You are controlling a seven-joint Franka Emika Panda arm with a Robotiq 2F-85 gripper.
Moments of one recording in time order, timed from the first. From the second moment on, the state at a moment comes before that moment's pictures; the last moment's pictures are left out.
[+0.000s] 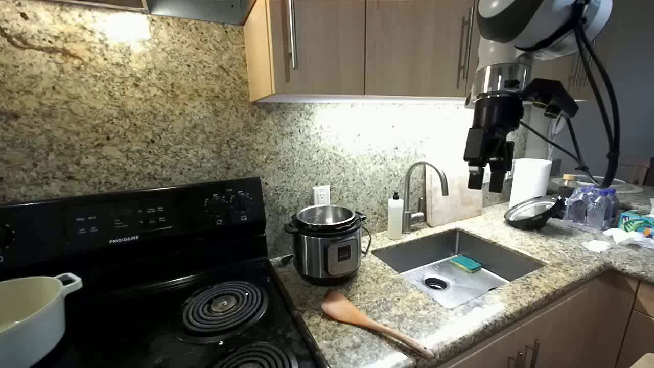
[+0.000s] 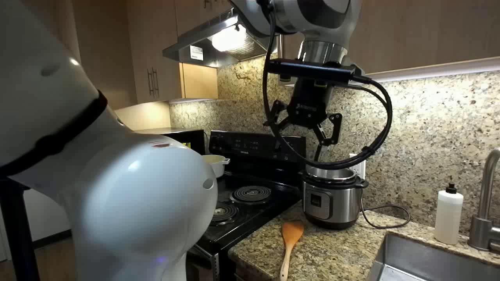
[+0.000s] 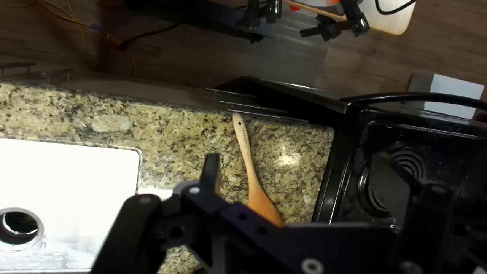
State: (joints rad) arm 0.02 -0.66 -0.25 -2.55 0.05 1.75 -0.37
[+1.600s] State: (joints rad) arm -0.01 -0.51 -0.13 -2.78 0.04 1.93 -0.23
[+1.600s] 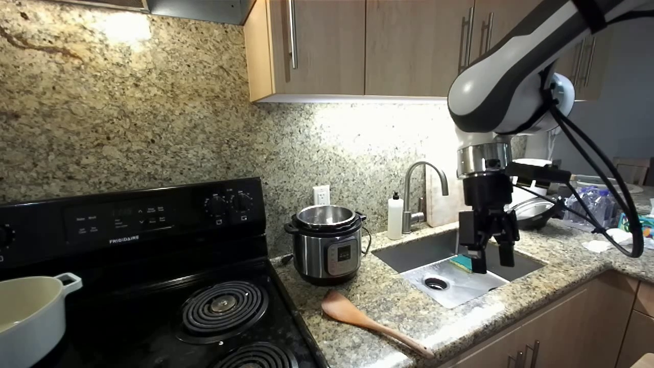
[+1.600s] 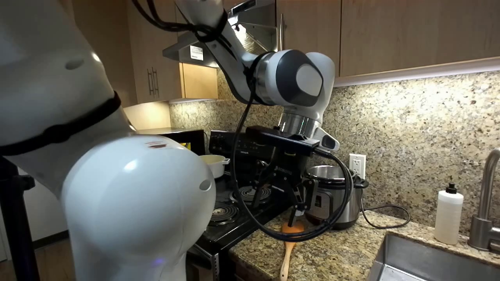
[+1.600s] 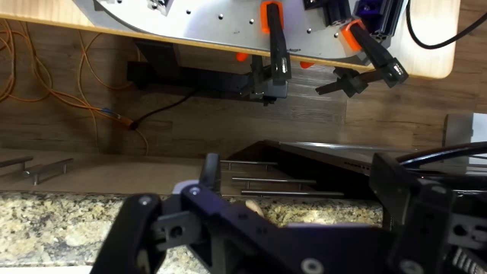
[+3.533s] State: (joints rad) arm 0.04 0.14 0.09 -2.77 -0.10 2.71 0.24
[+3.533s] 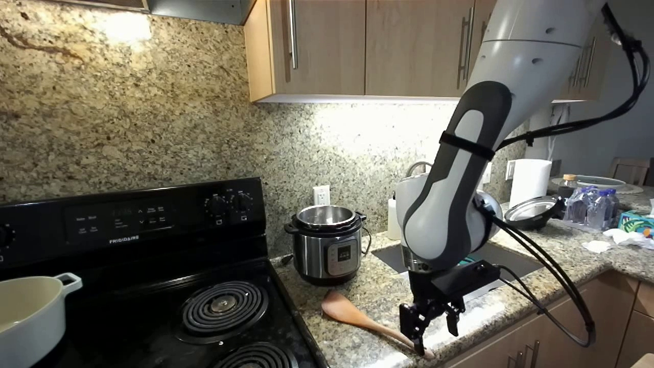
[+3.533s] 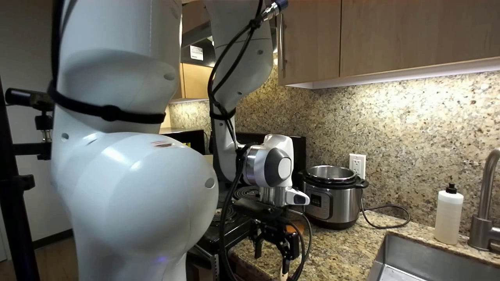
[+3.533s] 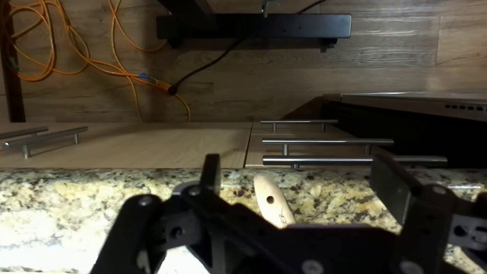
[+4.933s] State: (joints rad) arm 0.11 0.44 -0.02 -2.59 -0.16 2.92 0.12
